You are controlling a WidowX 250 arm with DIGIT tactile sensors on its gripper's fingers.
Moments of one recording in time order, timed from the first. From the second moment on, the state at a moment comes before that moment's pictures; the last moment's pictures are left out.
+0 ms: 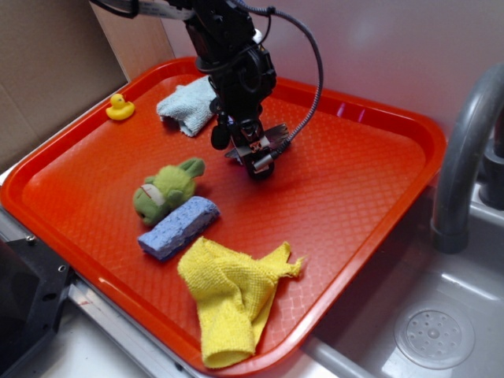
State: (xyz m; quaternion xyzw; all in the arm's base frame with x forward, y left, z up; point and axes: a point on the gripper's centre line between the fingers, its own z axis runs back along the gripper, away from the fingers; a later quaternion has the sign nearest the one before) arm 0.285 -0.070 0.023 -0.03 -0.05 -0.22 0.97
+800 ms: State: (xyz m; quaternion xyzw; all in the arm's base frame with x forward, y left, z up) arm 0.239 0.005 0.163 -0.11 -0.09 0.04 0.99
